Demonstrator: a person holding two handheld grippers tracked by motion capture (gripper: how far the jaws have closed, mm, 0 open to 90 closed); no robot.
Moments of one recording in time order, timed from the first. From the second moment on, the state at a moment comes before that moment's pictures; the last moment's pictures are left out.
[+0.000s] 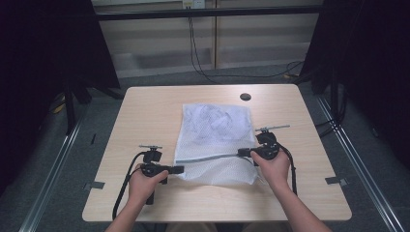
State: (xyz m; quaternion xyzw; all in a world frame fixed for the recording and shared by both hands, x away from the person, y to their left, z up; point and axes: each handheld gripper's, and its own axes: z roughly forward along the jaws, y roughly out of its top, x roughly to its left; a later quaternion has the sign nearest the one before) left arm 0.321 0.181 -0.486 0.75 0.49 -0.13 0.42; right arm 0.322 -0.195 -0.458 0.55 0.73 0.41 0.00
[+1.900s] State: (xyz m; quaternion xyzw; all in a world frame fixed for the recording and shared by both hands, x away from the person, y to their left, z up) left arm 0.321 0.181 -0.486 0.75 0.50 -0.13 0.42; right arm 0.319 -0.209 -0.457 0.56 0.73 0.40 0.01
